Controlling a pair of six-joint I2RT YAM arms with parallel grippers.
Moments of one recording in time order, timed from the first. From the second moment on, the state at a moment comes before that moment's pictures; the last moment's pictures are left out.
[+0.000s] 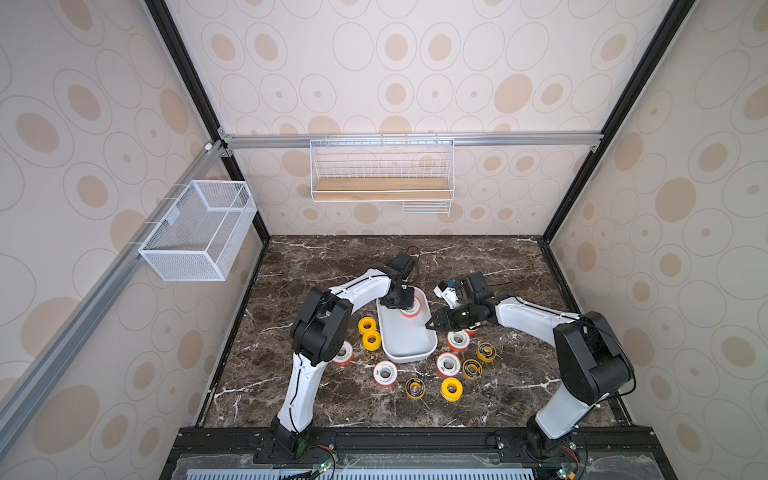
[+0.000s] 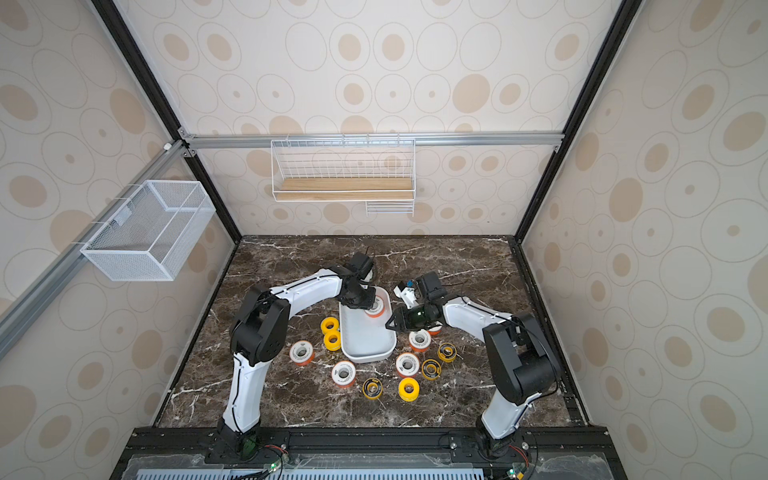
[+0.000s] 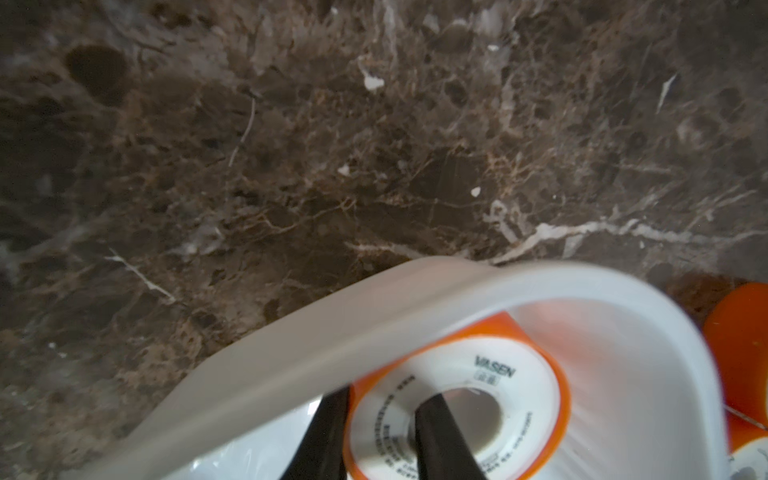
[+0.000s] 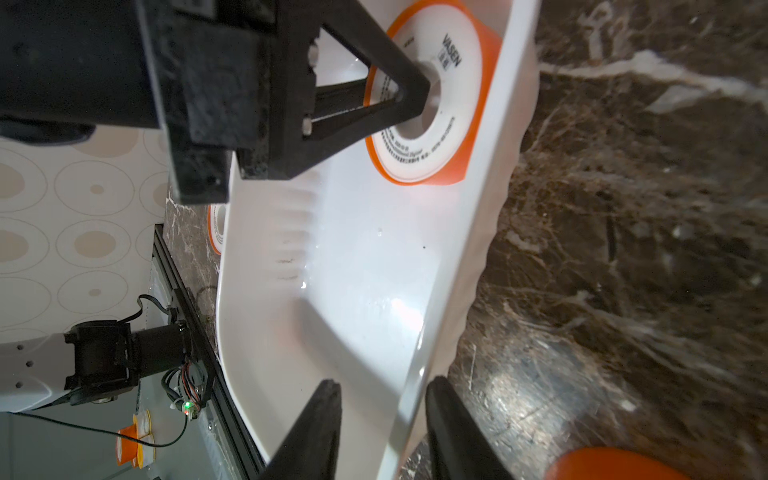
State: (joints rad) left arm -0.59 2.18 1.68 -0.72 0.07 -0.40; right arm 0.51 1.69 0.98 -0.34 -0.65 0.24
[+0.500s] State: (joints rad) left arm -0.59 2.26 1.81 -0.76 0.05 -0.35; right arm 0.51 1.68 0.98 -0.38 -0.59 0.24
